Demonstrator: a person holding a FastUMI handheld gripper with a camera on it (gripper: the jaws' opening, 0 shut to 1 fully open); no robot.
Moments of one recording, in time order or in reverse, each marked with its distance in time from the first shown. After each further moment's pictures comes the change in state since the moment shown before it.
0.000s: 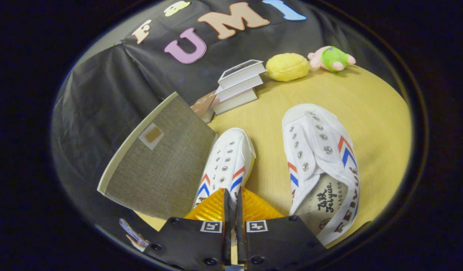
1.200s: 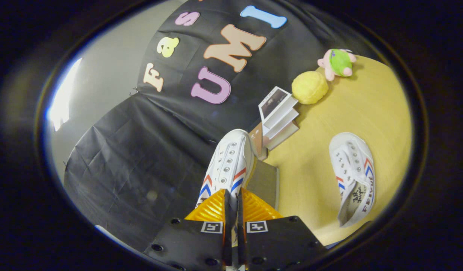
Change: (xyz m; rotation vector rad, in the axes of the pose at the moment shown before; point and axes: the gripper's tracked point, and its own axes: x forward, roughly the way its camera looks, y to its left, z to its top) arm -0.095 0.118 0.103 0.231 -0.172 0.345
